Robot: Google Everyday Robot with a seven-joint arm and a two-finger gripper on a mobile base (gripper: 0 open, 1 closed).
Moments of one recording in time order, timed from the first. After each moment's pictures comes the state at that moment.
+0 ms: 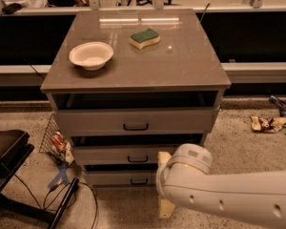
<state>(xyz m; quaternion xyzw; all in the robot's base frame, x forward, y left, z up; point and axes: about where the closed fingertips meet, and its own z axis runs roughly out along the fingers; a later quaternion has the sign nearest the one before) 0.420 -0.067 0.579 -0.69 0.70 -0.08 0.17</state>
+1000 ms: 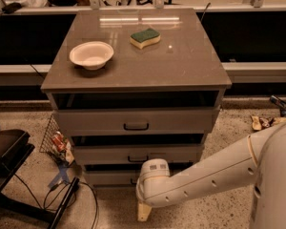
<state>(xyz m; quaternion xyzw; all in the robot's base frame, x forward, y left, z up) 0.454 -0.001 0.420 -0.67 0.72 -0.03 0.16</state>
